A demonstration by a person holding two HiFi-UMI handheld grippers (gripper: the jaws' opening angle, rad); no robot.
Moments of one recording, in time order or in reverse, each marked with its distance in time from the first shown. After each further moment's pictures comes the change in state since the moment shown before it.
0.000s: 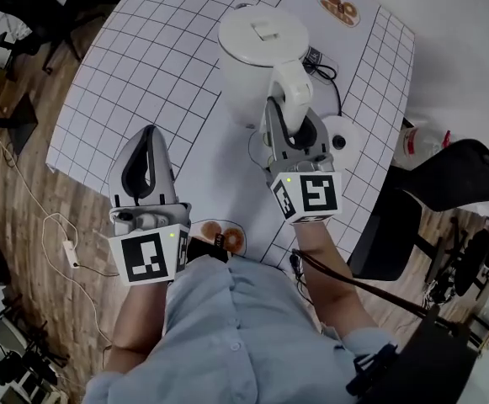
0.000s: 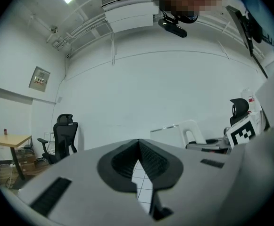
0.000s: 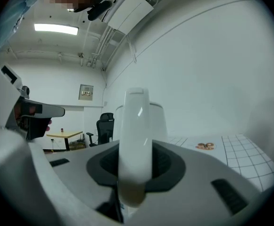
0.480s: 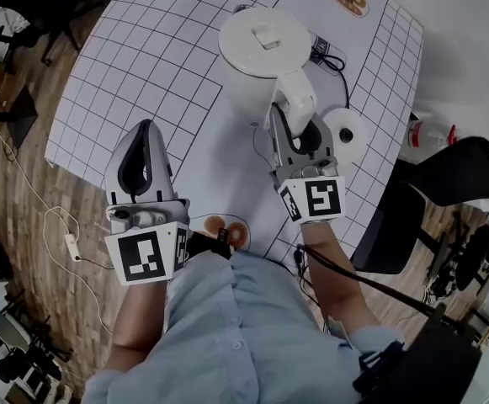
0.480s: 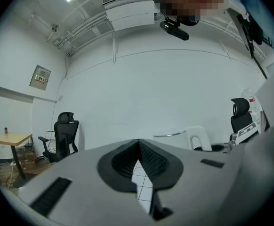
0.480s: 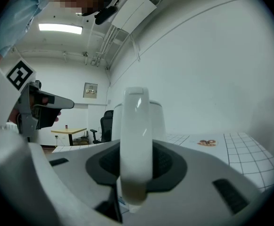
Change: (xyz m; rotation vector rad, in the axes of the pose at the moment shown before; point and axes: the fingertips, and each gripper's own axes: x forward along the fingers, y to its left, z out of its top) left arm 0.004 0.040 -0.011 -0.025 0.015 0.011; right arm 0.009 0.029 -0.026 -0.047 0.019 0.056
